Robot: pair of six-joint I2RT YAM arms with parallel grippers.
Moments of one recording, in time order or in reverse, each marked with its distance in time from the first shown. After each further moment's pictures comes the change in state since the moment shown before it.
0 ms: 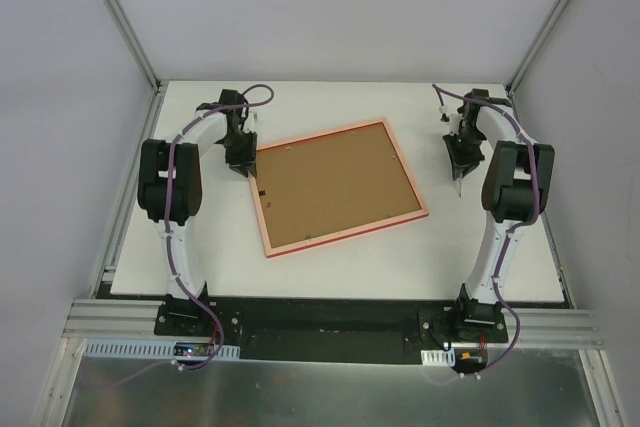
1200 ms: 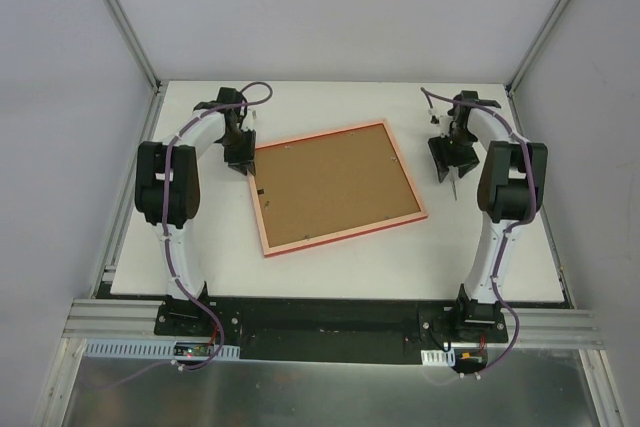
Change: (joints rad) left arm 0.000 -0.035 -0.015 -0.001 -0.006 0.001; right arm 0.045 0.035 0.009 0.016 0.006 -0.005
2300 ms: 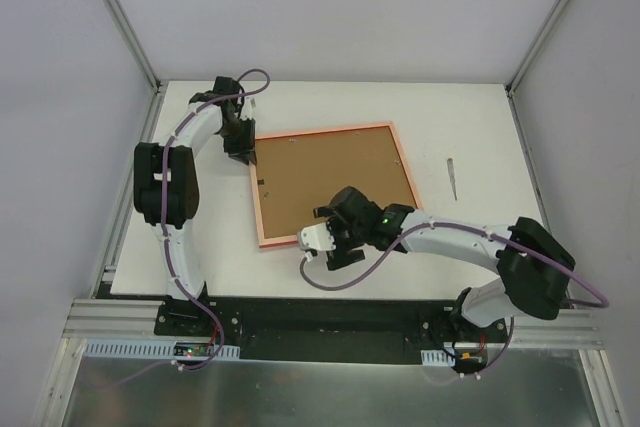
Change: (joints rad) left arm 0.006 -0.008 0.076 -0.038 0.039 -0.010; right arm 1.003 -0.721 -0.839 0.659 -0.106 -0.633
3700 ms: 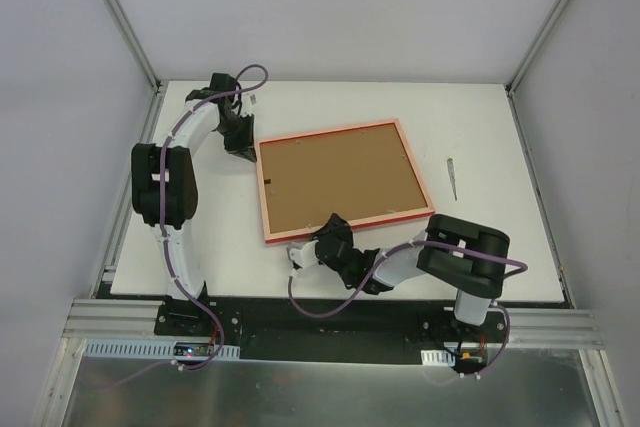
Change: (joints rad) left arm 0.012 -0.006 0.041 -0.019 0.089 0.001; right arm 0.261 0.349 -0.269 0.900 0.773 -0.099
